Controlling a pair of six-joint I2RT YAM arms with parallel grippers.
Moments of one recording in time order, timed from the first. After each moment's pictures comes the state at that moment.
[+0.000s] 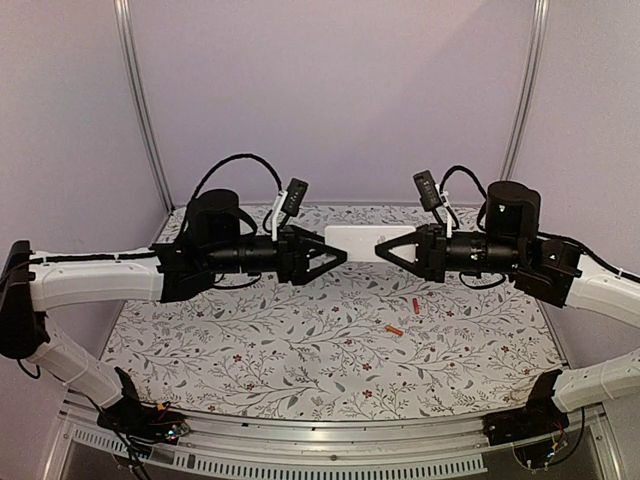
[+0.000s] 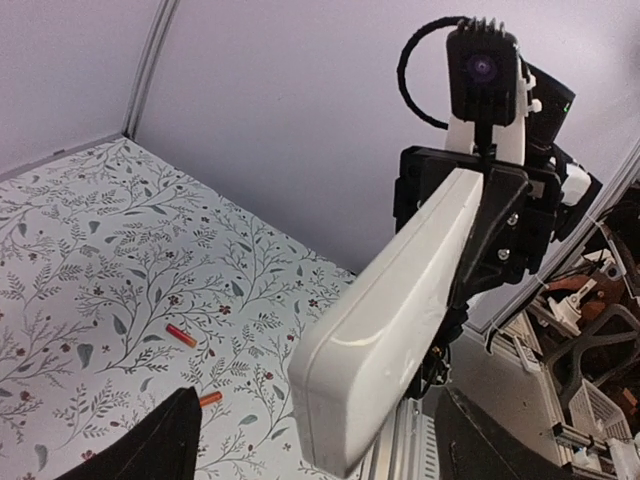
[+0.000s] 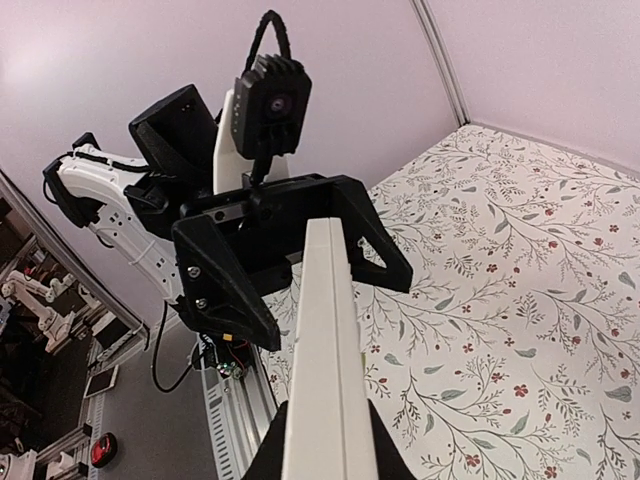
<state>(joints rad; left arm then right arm) -0.89 1.41 0.94 0.35 0.46 -0.43 0.84 1.08 0.91 -0.03 -0.42 0.36</state>
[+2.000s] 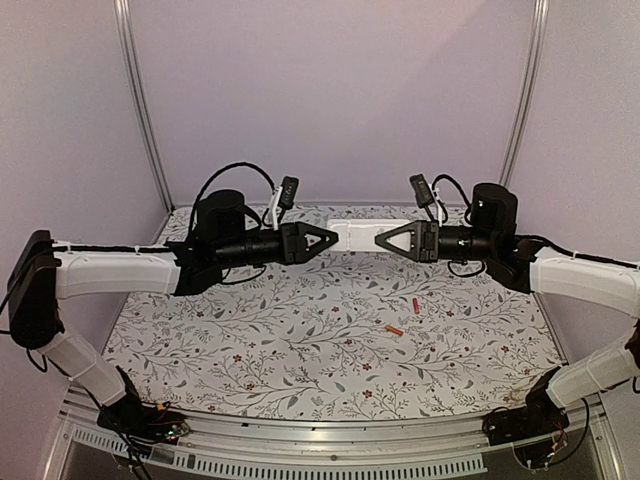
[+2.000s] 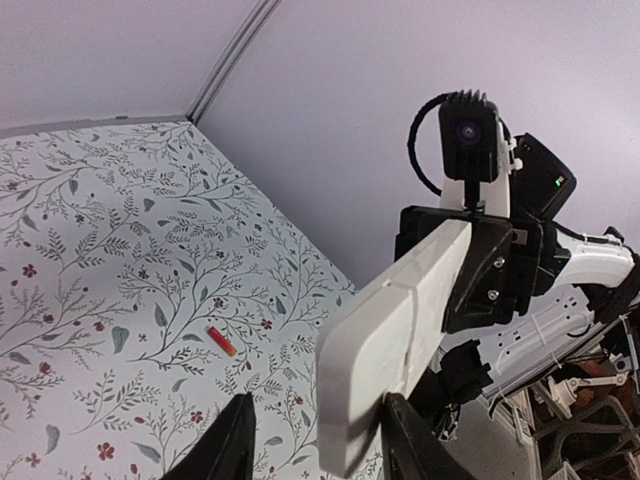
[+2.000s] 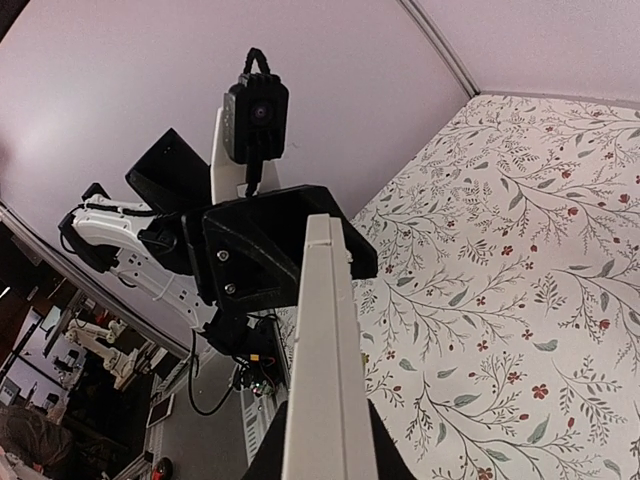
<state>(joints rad) -0.80 1.53 0.94 0.47 0.39 -0.62 0.60 1.31 0.84 0.33 -0.76 0.59</state>
